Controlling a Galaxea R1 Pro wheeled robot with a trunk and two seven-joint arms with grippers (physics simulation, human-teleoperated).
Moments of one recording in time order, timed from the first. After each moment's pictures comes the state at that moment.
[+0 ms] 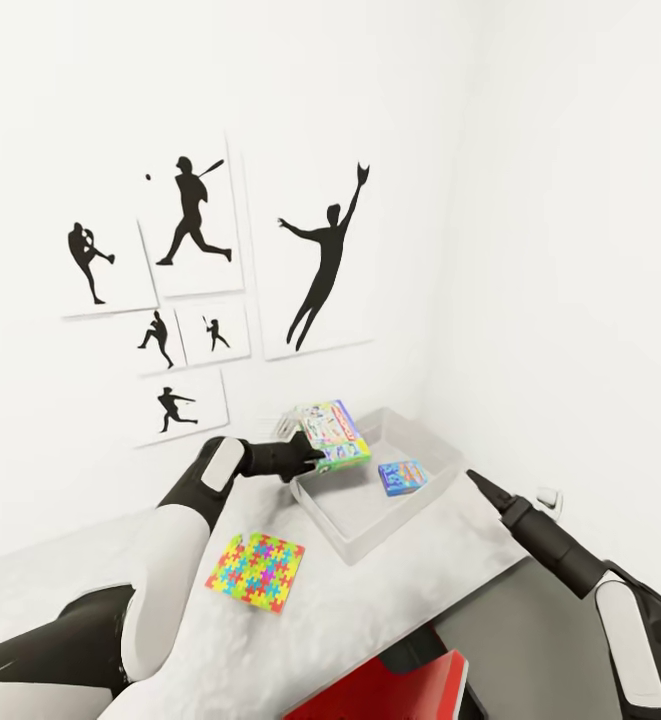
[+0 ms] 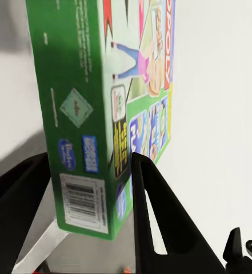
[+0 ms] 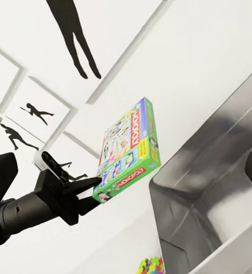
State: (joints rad) left arm -1.00 -0.17 0.23 -0.54 0.60 0.91 -0.21; right arm -0.29 -0.06 -0.43 -1.43 -0.65 0.69 0.75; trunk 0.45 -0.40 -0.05
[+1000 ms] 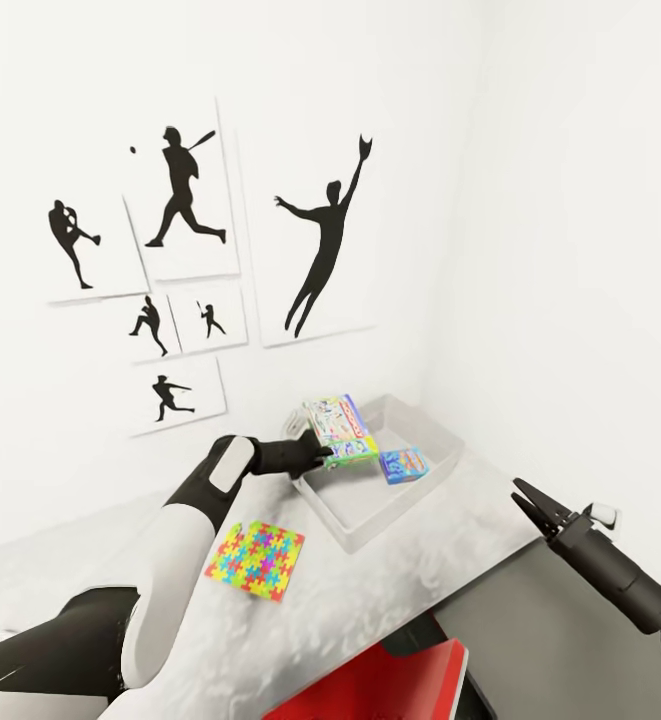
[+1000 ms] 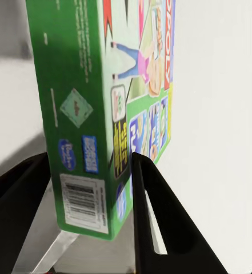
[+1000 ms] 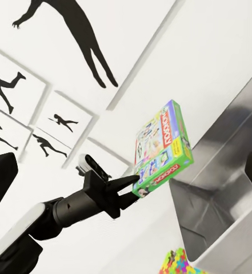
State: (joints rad) left arm -1.00 -0.17 0.09 -0.53 0.69 0.85 -0.21; right arm -0.23 -0.06 -0.62 -1.53 -0.66 0.88 0.92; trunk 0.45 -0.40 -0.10
